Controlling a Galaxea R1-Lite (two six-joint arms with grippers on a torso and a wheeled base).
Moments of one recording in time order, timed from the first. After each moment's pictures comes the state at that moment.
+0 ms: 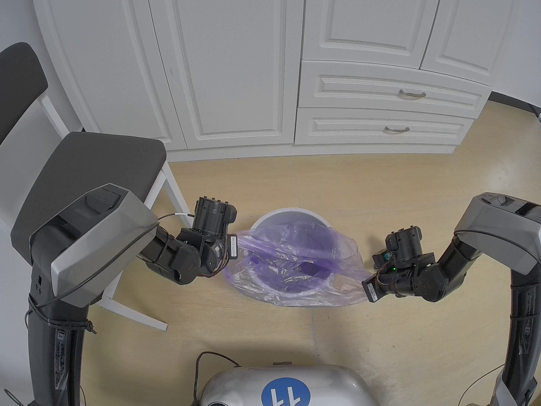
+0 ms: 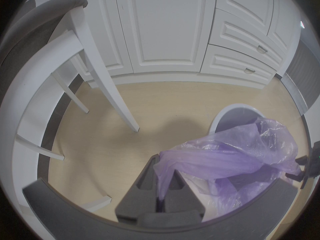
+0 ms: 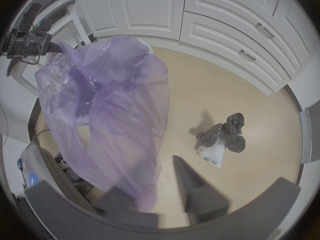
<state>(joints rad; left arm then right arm) -0.45 2.40 -1.33 -0.45 0.40 -0.27 0.31 2.31 -0.92 -0.64 -0.08 -0.22</state>
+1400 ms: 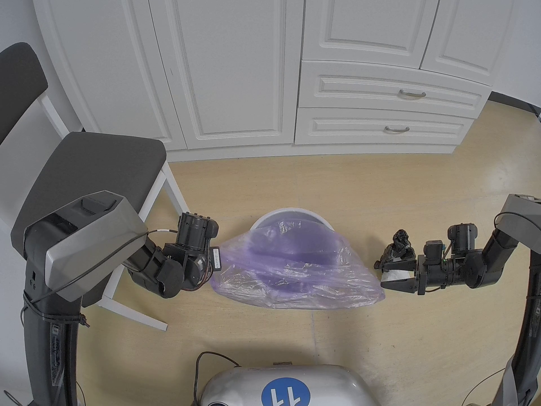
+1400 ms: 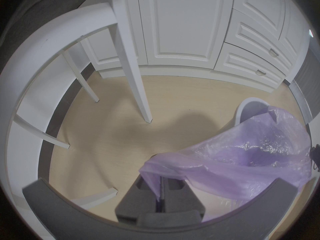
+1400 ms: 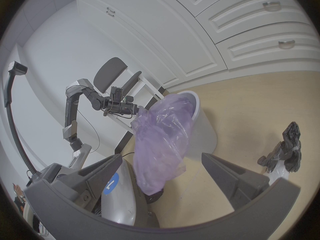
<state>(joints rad) -0.40 2.39 -1.16 -0.58 0.40 -0.33 -0.07 2.32 -0.85 -0.75 1.15 -0.35</state>
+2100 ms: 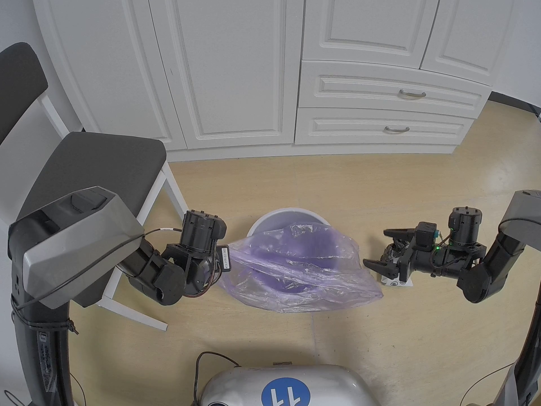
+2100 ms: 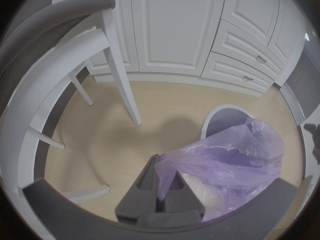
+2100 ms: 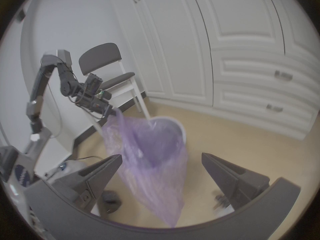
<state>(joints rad) -0.47 2.30 -1.07 -0.60 0.40 -0.36 0.11 2.14 -0.65 -1.16 0.68 -0.33</state>
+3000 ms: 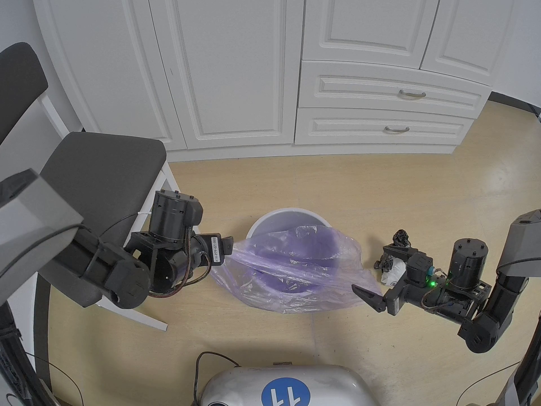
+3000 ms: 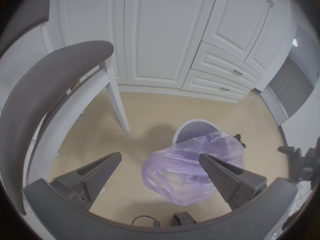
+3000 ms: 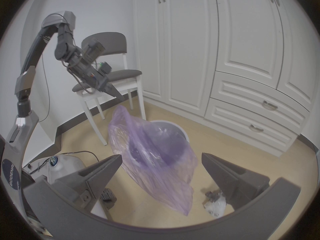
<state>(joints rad) -0.50 2.01 -0.89 -0.58 0.31 -0.33 0.36 2.05 -0.28 -1.55 0.26 -0.37</state>
